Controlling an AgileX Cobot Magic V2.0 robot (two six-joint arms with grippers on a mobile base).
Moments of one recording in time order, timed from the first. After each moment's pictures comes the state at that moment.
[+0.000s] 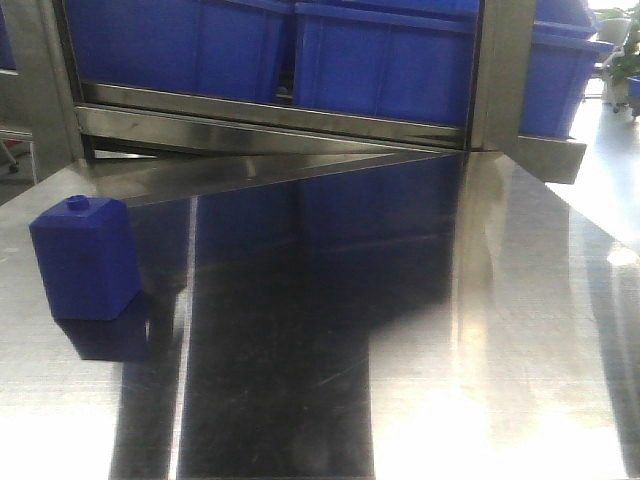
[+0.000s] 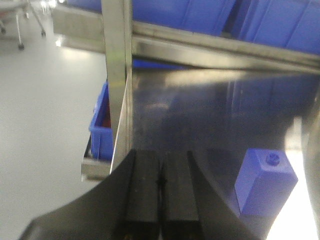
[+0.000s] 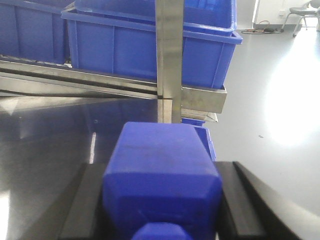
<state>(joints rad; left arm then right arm) -0.06 0.32 -0.33 -0.05 0.35 0.00 0.08 0.28 -0.31 -0.09 0.20 0.15</state>
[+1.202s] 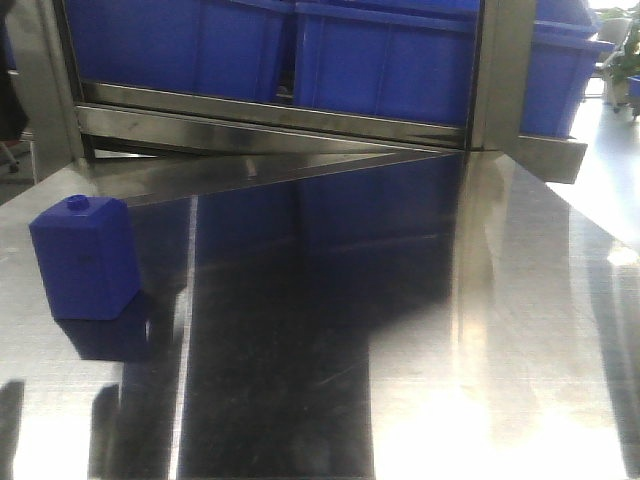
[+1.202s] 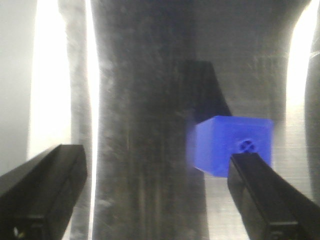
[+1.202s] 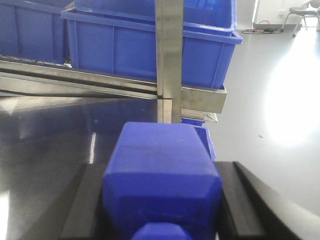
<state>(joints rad) -0.39 1.31 -1.07 0.17 0.90 -0.41 0.08 0.28 -0.31 -0.09 0.20 0.15</state>
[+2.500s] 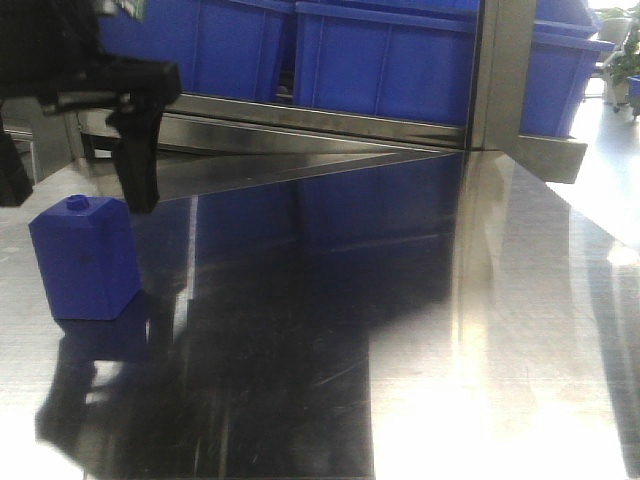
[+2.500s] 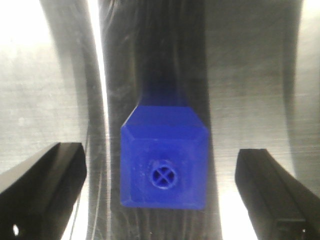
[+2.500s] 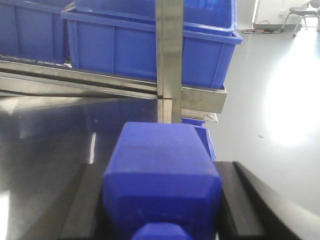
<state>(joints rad) -0.50 1.66 -1.31 0.11 1.10 -0.45 0.08 0.28 -0.31 -0.09 0.20 0.15</state>
